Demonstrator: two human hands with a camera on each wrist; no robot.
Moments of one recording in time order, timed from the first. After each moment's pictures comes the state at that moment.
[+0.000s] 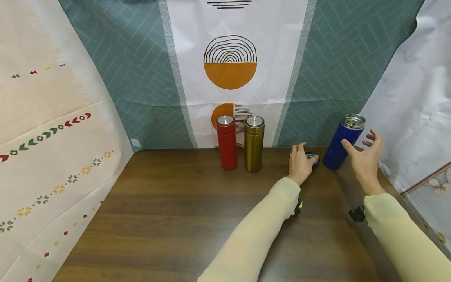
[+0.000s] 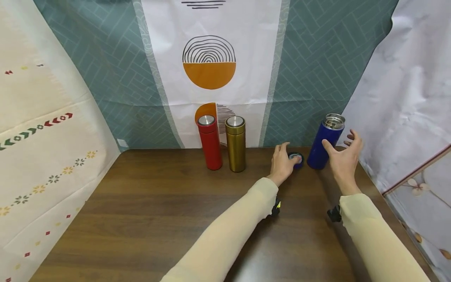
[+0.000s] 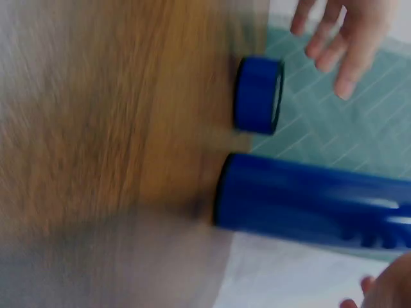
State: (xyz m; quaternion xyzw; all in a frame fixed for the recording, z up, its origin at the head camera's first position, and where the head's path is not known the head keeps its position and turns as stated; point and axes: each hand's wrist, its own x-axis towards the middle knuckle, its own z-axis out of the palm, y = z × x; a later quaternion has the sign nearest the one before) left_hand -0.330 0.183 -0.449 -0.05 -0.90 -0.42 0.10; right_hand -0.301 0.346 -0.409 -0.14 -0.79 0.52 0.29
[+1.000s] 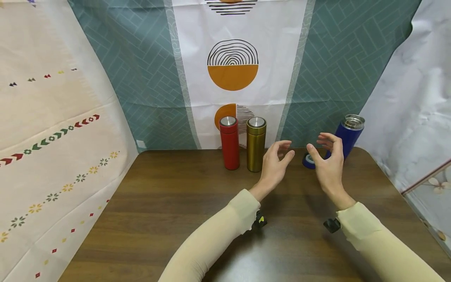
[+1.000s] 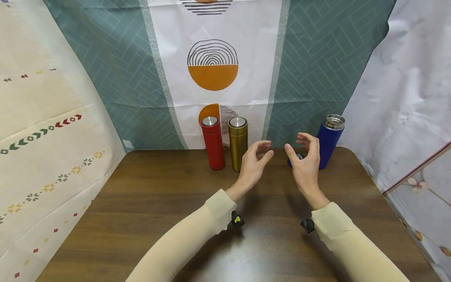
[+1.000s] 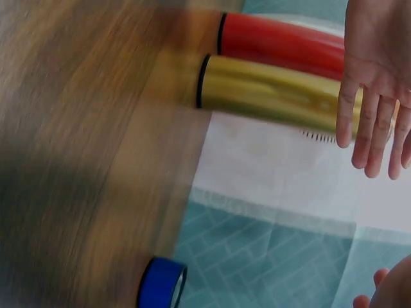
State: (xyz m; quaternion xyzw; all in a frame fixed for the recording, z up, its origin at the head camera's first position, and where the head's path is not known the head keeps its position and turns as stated) left_hand -0.265 0.062 -0.394 -0.21 -0.76 -0.60 0.15; right_hand -0.225 0.205 -0.358 0.08 -0.73 0.57 0.37
